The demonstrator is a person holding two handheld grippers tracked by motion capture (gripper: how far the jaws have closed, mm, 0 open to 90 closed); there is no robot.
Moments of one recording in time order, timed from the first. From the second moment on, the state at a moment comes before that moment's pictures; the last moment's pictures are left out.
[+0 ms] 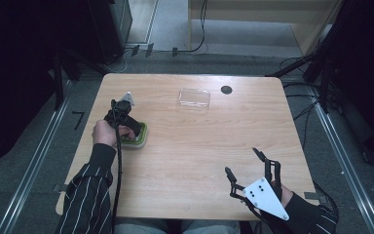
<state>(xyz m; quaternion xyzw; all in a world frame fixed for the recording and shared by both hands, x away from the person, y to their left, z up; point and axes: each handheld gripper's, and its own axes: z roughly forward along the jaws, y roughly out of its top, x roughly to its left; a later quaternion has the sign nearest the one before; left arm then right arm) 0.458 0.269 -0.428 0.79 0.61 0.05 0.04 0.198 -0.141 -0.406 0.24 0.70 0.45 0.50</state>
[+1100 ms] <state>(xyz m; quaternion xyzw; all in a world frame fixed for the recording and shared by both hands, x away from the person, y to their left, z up) 0.459 0.267 -0.439 0.79 0.61 0.05 0.02 0.199 -0.140 -0.406 0.24 0.70 0.45 0.49</state>
